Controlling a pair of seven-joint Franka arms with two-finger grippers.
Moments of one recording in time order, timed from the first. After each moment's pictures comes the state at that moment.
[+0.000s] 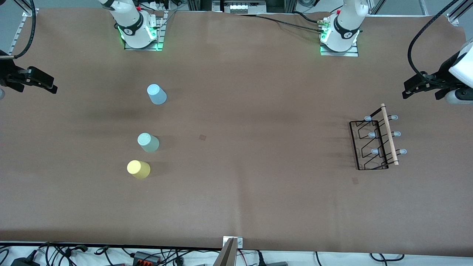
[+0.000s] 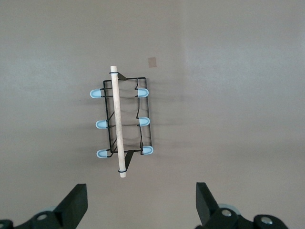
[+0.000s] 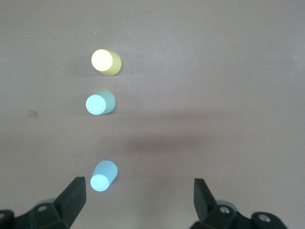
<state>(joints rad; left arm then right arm) -0.01 -0.01 0.03 -1.64 -0.01 1.63 0.02 -0.07 0.04 0.06 -1.52 -0.01 1.53 0.01</state>
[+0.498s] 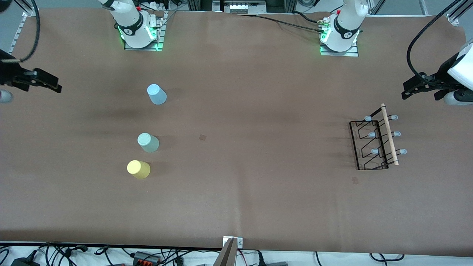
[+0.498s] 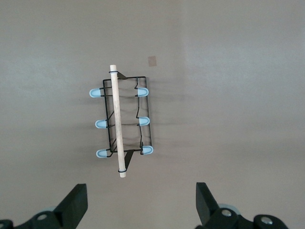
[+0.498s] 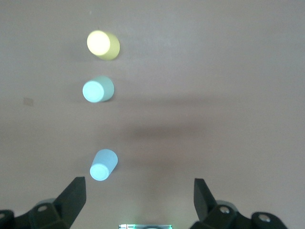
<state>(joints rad) -0.01 -0.01 0.03 -1.64 -0.01 1.63 0.02 -0.07 0.08 0.06 -1.53 -0.01 1.49 0.02</state>
